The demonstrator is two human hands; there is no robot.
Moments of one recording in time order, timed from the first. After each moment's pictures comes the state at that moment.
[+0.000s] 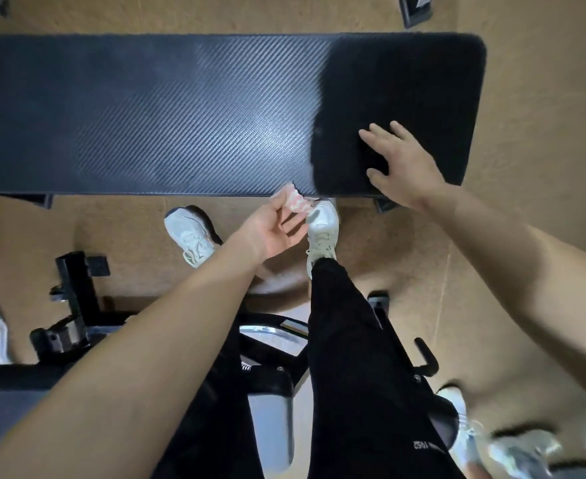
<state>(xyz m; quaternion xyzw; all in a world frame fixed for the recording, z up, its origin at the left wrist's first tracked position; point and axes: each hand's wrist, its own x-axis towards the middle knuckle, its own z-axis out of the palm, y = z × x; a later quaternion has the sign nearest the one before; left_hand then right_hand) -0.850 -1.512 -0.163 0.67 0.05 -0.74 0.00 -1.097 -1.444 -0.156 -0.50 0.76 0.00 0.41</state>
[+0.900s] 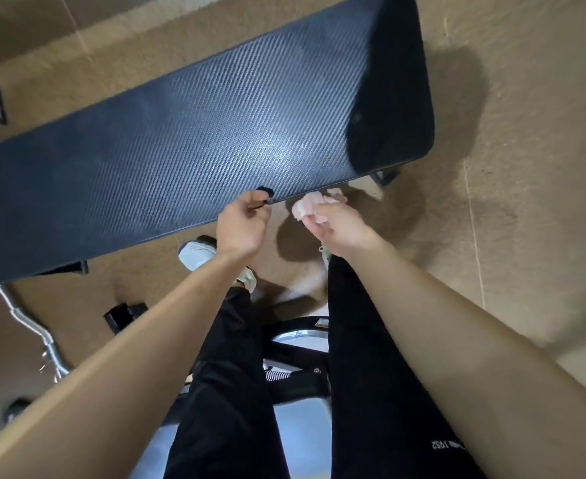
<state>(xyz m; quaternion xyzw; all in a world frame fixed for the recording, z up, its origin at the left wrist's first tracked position) -0.858 -1.517 -0.138 0.60 -0.63 -0.48 -0.14 -0.978 -1.389 -0.197 0.02 0.77 -0.27 0.57</state>
